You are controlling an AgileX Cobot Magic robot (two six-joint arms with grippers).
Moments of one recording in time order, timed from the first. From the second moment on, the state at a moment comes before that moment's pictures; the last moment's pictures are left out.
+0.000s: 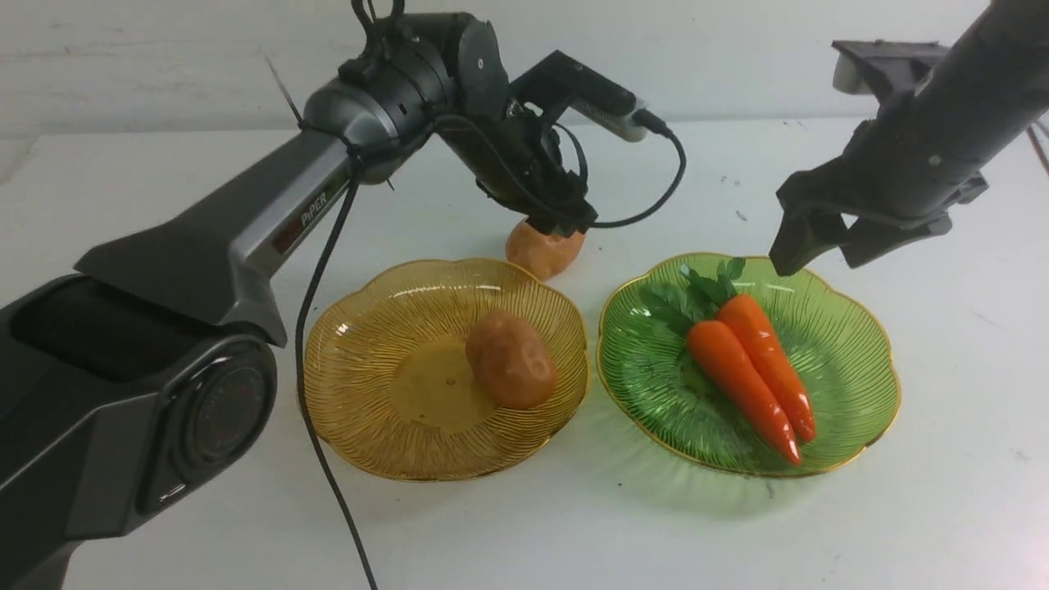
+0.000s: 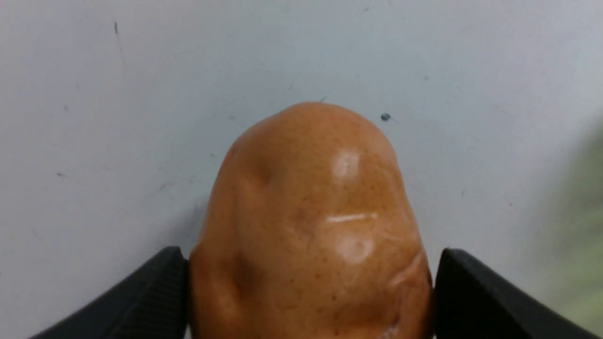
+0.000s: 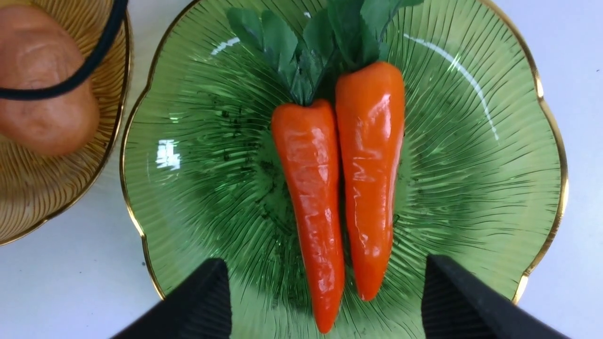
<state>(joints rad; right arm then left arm) 0.18 1.81 -1.62 0.25 1.24 -0.14 -0.42 2.54 -2.32 -0.11 0.78 0.34</state>
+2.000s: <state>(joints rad) 0.24 0.96 -1.50 0.39 1.26 -0.19 -0.27 1.98 -1.73 -0.15 1.22 0.08</state>
